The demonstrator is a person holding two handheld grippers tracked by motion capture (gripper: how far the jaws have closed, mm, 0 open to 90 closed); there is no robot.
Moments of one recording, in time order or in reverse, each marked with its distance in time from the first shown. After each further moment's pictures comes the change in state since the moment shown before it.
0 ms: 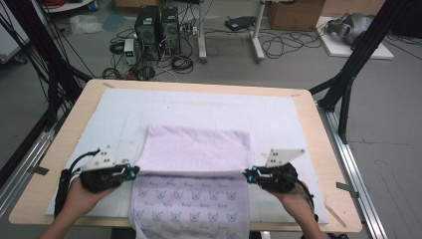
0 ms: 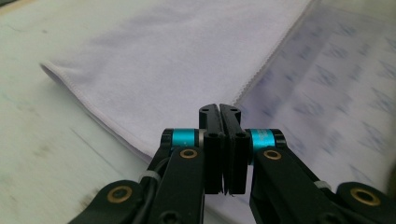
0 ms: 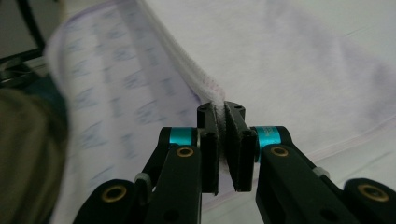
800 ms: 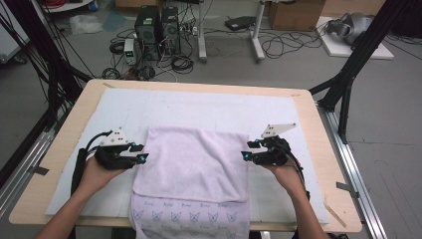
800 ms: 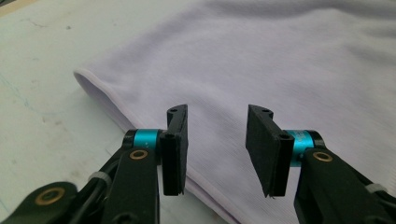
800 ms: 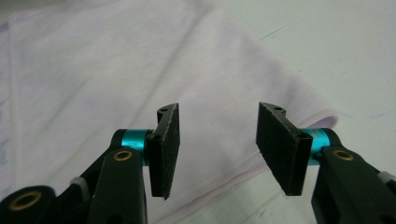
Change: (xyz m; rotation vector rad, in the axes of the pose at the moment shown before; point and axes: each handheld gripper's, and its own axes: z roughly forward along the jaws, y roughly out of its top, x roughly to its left) left arm 0.073 0.030 0.056 0.020 0.069 -0.047; right arm -0.089 0.020 0.034 0.010 -0.095 0.111
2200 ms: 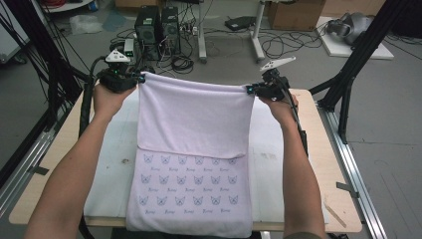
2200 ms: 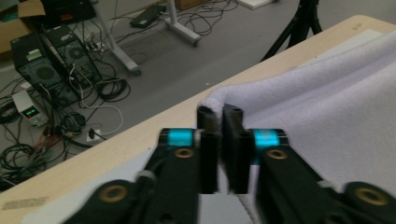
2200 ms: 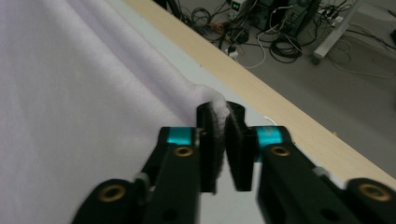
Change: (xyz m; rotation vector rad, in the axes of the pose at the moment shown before) left arm 0.107 0.145 0.002 -0.119 0.335 -0.111; right arm -0.094 0.139 -0.006 -0.049 -0.231 -0.011
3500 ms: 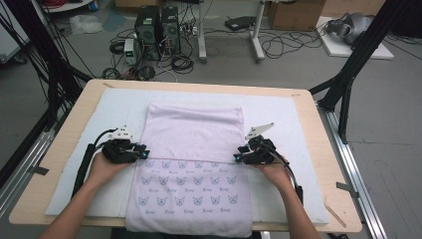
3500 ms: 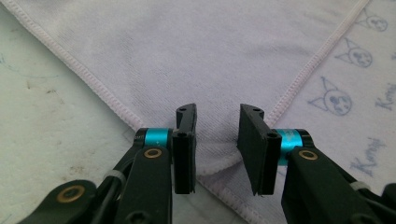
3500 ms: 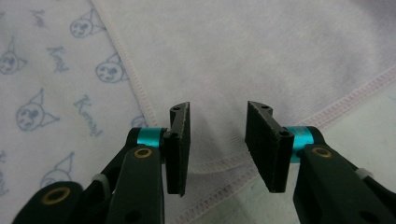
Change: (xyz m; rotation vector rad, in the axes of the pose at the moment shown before) left arm -0.064 -0.184 -0.018 0.193 -0.344 0.065; right arm 0.104 -0.145 0.025 0.220 0.227 -0.058
